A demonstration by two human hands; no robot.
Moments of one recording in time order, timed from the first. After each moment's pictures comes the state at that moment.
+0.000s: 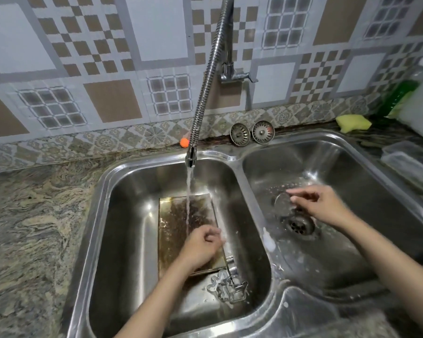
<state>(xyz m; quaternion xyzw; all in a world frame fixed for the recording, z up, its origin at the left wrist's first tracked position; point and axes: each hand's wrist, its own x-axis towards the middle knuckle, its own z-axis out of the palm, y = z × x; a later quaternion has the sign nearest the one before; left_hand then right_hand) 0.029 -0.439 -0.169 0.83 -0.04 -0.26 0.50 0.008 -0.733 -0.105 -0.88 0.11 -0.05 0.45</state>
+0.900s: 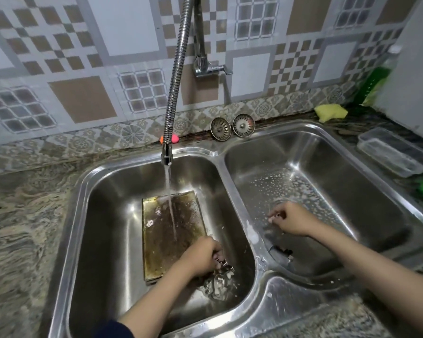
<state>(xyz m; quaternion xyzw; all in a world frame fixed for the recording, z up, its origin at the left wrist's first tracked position) 0.030 -0.470 -0.206 0.89 -0.29 -0.28 0.21 -0.004 -0.732 -0.159 -0.94 0.14 0.13 0.27</state>
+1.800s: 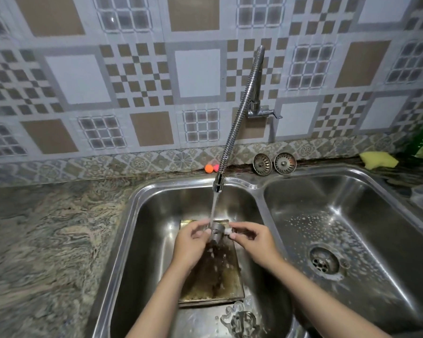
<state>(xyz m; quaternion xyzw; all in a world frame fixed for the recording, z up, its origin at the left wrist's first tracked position) 0.062 -0.399 -0.135 0.79 0.03 -0.02 0.61 0.047 -0.579 -0.153 -0.79 0.00 -0.05 0.61</state>
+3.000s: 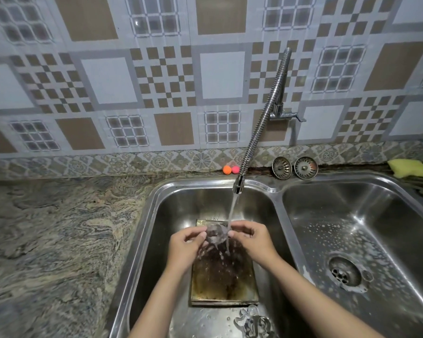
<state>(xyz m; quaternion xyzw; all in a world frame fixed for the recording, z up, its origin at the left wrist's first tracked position) 0.053 -0.351 -0.137 0.75 0.09 0.01 0.66 0.072 -0.541 -0.163 -0.75 -0.01 -0.02 0.66</state>
